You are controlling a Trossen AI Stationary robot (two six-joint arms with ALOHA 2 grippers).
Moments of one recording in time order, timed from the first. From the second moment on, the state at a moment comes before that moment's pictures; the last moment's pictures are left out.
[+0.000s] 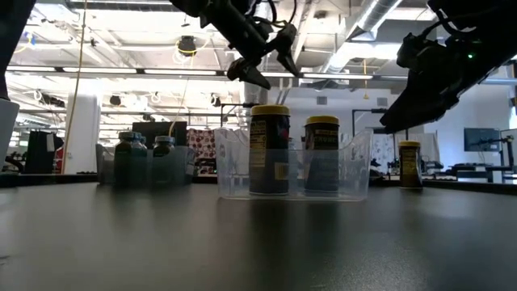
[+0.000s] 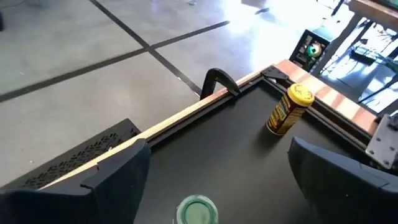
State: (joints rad) left arm 0.31 1.77 1.55 -0.19 -0.39 -0.38; right arm 0.16 0.90 0.40 -0.19 0.48 0.46
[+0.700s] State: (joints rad) left arm 0.44 1.77 1.55 -0.28 -0.13 -0.63; right arm 0.15 0.90 0.40 -0.19 0.48 0.46
